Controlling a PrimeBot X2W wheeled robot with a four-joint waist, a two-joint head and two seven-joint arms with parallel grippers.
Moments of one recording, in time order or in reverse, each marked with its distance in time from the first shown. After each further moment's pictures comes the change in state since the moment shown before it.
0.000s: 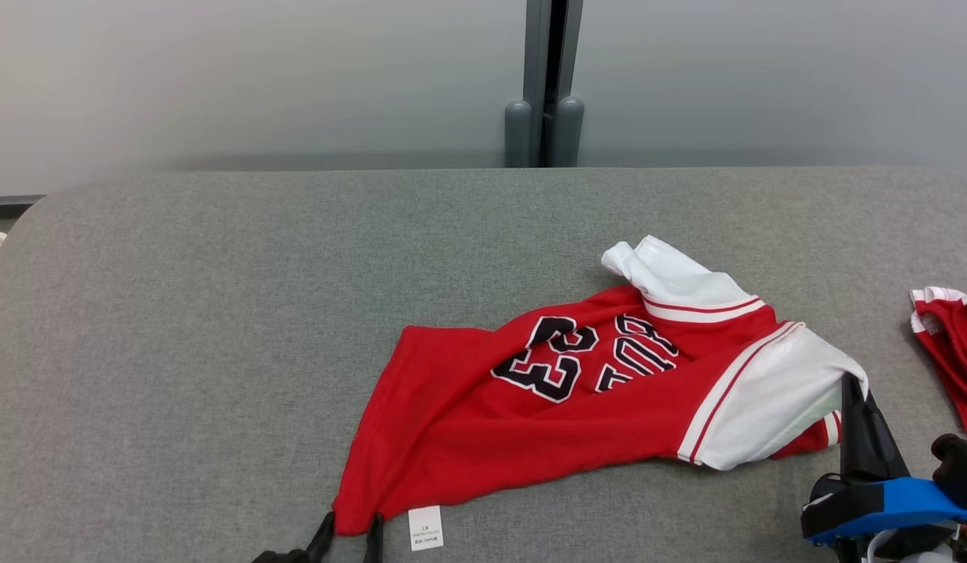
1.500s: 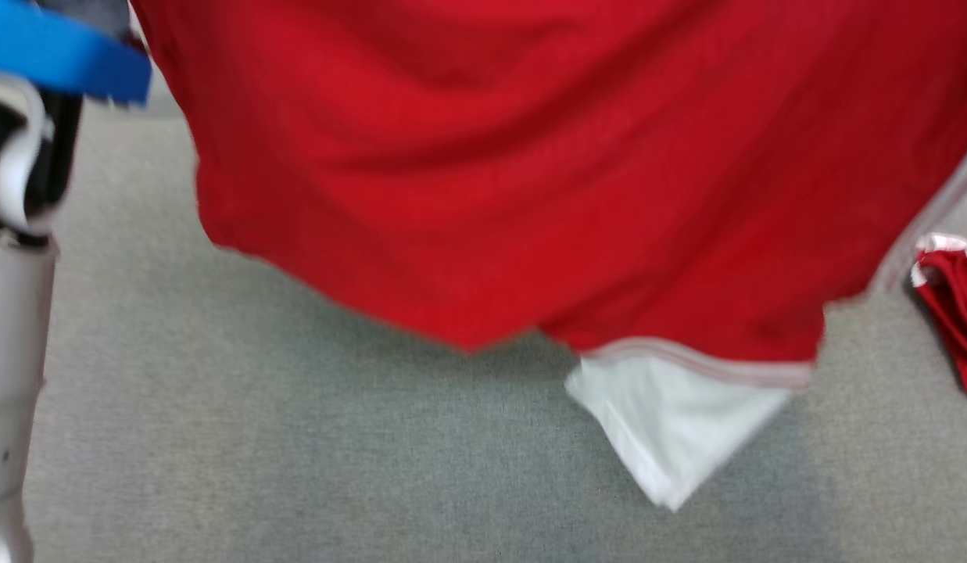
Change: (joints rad) left arm -0.953 0.380 -0.023 -0.392 -0.111 0.018 0.246; right arm -0.923 -0.263 0.185 -0.148 0.000 0.000 0.122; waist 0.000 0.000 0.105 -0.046
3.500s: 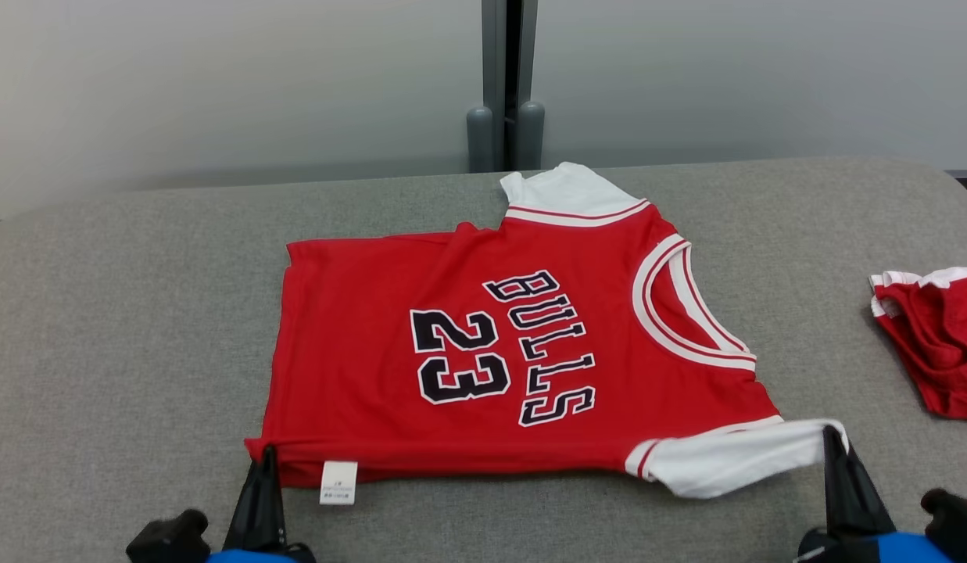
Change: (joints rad) left arm 0.978 -0.380 0.214 0.228 -0.046 -0.018 -0.245; right arm 1.112 0.264 -0.110 0.066 0.087 0.000 -0.120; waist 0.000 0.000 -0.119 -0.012
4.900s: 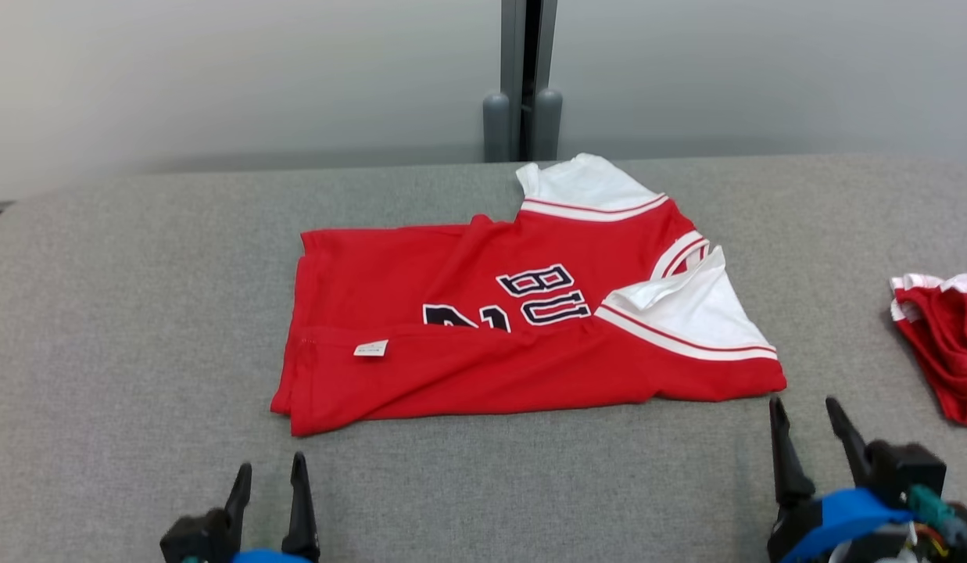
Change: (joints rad) left arm -0.094 0.000 -0.031 0.098 0.137 0.088 0.000; right arm -0.238 -0.003 -0.026 0.202 -0.291 0.000 -0.001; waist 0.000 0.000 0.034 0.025
